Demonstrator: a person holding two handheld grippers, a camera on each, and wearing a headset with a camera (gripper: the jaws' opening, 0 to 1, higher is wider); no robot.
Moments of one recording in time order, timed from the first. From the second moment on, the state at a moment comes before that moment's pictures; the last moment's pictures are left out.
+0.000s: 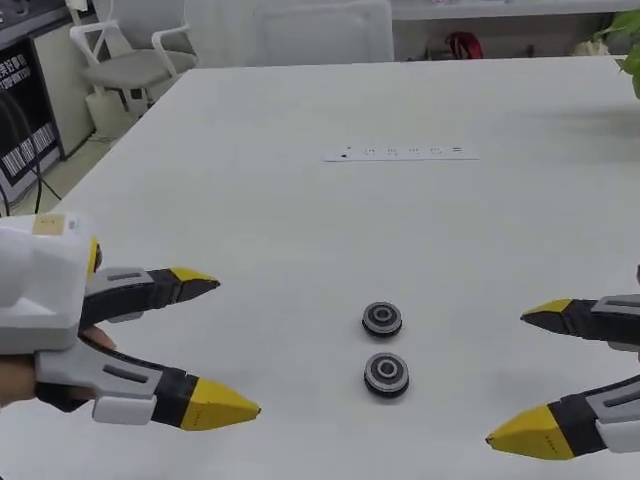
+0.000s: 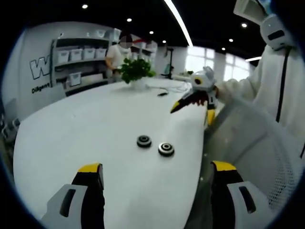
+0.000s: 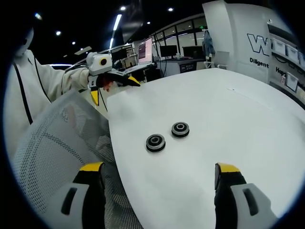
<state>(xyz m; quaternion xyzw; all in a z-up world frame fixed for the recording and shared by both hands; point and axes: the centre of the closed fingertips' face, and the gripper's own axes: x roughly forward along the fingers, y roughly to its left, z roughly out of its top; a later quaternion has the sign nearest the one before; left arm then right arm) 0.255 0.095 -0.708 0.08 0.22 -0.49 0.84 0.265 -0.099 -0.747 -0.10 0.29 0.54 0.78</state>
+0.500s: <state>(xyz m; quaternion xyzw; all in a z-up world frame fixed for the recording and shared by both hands) 0.276 0.089 -0.666 0.09 0.17 -0.48 0.85 0.277 -0.092 -0.739 -0.10 0.26 0.55 0.79</state>
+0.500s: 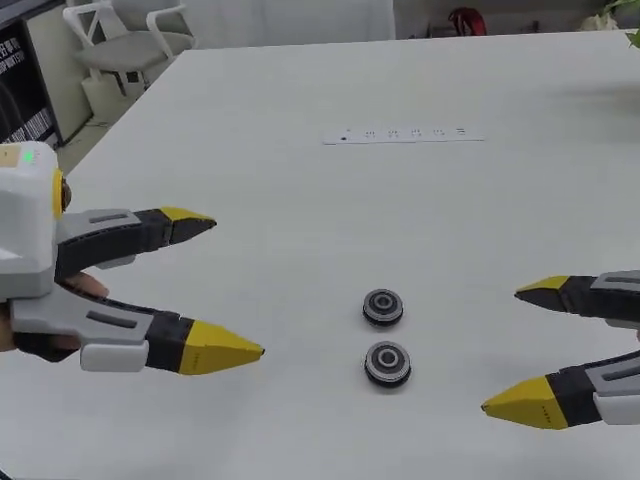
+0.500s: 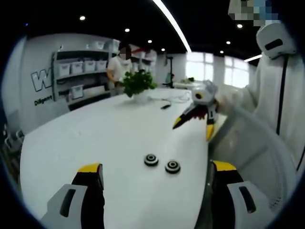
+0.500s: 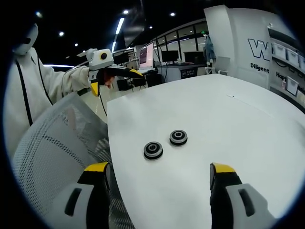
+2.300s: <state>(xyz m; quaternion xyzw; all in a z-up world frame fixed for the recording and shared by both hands) 0.324 0.002 -0.666 0.09 0.11 -0.54 0.83 0.315 -0.014 -0.712 -0.11 0.19 0.61 0.76</state>
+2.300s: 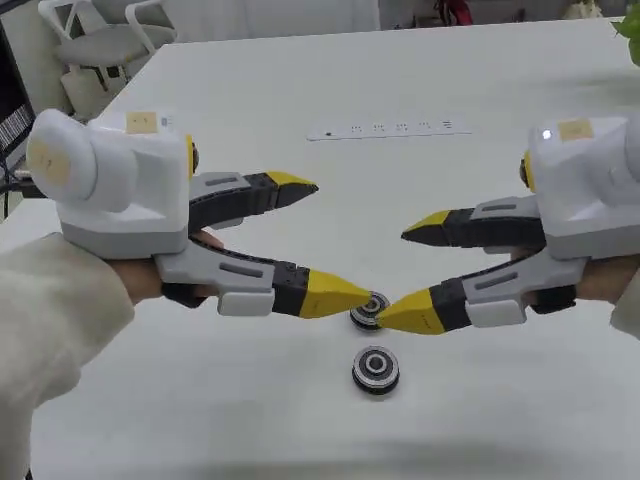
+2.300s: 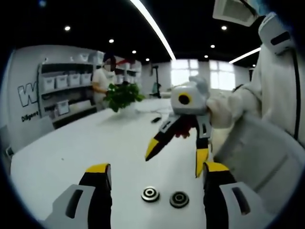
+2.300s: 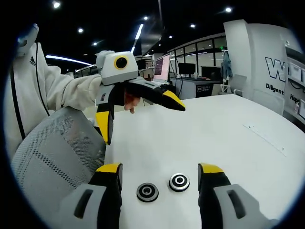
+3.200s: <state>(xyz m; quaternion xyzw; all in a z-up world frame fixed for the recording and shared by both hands) 0.292 -0.024 -0.746 0.07 0.19 -0.58 0.79 0.289 -0.019 -0.781 -0.11 0.25 0.61 0.74</state>
